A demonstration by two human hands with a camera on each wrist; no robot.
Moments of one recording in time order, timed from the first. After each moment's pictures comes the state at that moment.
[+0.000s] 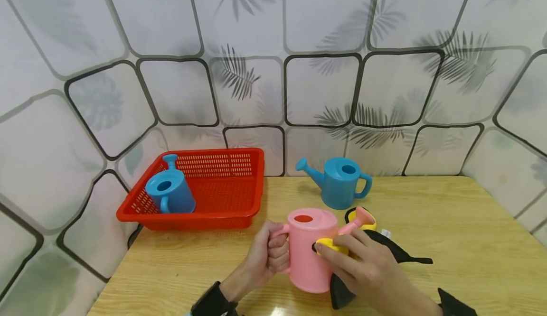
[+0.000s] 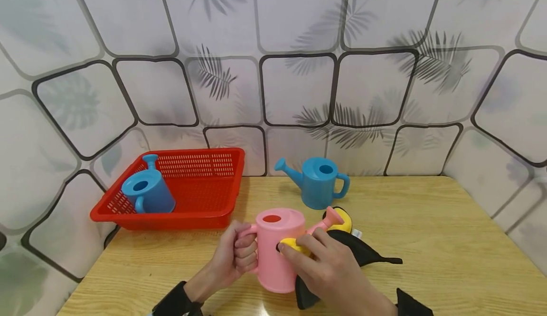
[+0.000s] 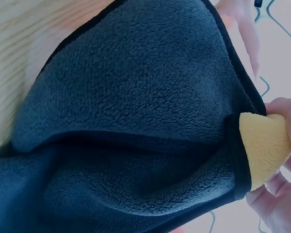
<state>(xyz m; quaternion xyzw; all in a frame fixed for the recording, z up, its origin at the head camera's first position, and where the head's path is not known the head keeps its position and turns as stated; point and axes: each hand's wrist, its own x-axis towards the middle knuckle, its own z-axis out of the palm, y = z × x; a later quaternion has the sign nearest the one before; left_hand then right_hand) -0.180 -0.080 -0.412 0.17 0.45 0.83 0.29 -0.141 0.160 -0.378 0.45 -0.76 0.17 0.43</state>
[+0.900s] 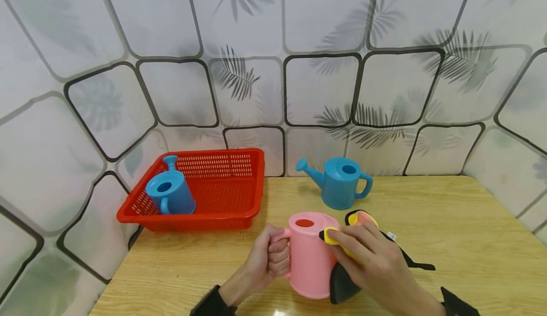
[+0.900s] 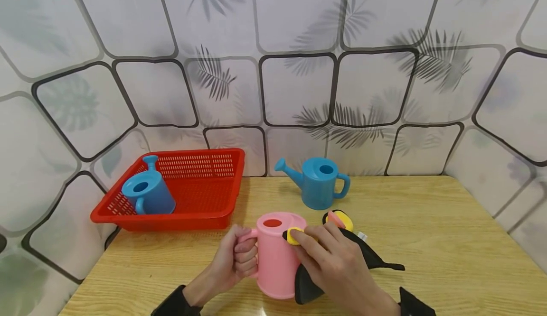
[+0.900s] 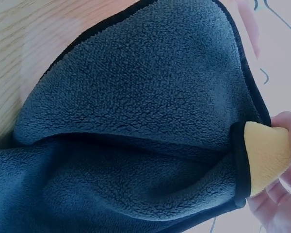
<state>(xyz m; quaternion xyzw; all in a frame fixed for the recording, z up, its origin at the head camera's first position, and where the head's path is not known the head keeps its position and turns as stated) -0.175 -0.082 -0.412 0.15 0.46 0.82 0.30 -0.144 0.161 -0.371 0.40 -0.76 0.22 0.47</state>
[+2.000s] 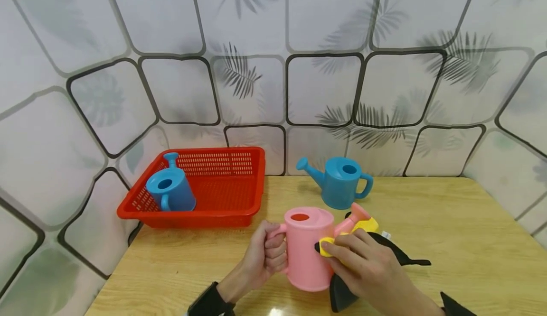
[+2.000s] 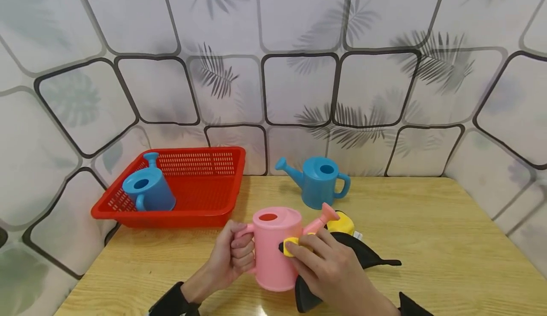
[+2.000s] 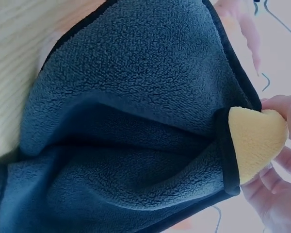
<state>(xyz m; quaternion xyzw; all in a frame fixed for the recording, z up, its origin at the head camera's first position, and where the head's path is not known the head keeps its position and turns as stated) -0.176 -0.083 -0.412 0.17 0.44 0.84 0.28 -0.138 0.168 -0.382 0.43 -0.80 0.20 0.37</state>
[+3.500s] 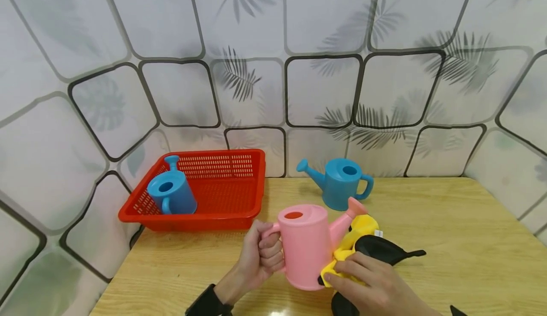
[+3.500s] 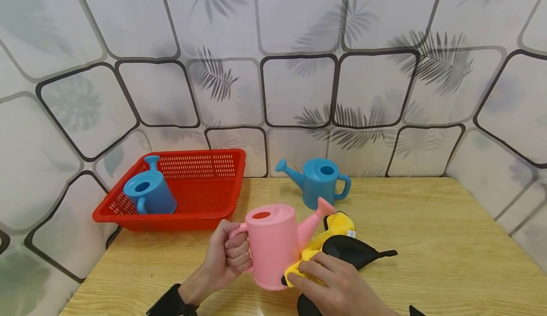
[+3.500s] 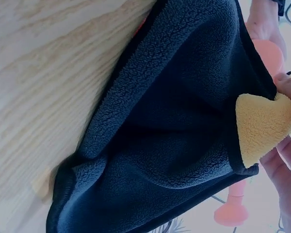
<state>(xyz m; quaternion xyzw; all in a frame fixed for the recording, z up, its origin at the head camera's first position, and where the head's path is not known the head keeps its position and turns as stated) -0.178 -0.092 -0.412 0.19 0.39 0.86 0.28 -0.130 0.178 -0.406 0.51 -0.76 0.19 0.35</state>
